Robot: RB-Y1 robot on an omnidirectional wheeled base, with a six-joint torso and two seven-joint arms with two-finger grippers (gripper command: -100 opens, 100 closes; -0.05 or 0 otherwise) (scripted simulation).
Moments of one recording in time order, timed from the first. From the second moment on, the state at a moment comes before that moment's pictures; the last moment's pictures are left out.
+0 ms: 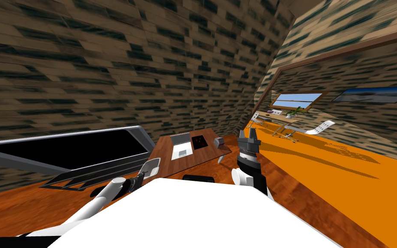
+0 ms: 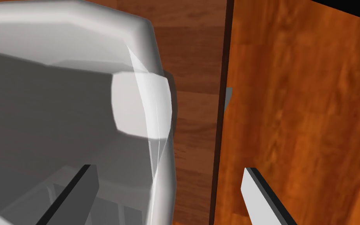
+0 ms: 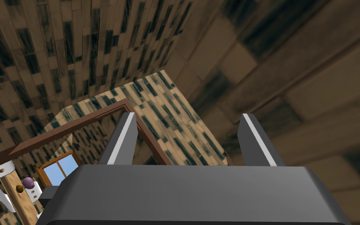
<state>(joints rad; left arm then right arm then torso) 0.13 0.66 0.22 -0.58 1.42 0.65 -0.99 0.50 0.04 0.01 -2.23 -0.07 -0.58 0.07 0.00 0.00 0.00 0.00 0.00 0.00</state>
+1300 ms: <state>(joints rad) 0.08 0.68 0.33 -0.34 1.71 0.66 -1.41 0.50 0.04 0.01 -2.23 -0.07 -0.58 0.07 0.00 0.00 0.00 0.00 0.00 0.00</state>
